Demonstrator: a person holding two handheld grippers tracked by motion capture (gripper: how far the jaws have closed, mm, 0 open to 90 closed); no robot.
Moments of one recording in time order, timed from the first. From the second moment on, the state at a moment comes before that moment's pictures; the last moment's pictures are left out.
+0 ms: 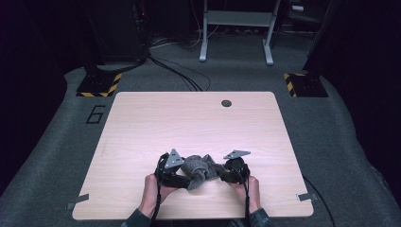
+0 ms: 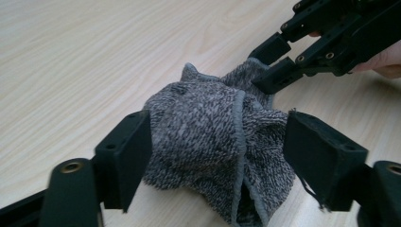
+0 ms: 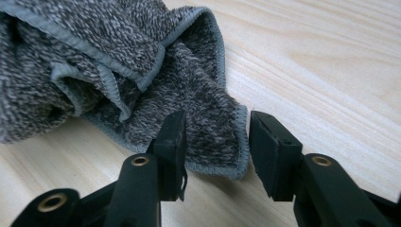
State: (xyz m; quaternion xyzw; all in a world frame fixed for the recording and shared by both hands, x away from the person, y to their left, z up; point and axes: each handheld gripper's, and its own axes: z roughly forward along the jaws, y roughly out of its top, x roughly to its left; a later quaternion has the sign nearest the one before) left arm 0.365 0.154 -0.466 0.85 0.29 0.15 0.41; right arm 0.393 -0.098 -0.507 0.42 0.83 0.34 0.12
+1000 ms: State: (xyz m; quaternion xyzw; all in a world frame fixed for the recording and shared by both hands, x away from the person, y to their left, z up) left arm 0.371 0.214 -0.482 0.79 0.38 0.16 0.45; right arm 0.382 -0.139 -0.498 0.45 0.81 0.33 0.16
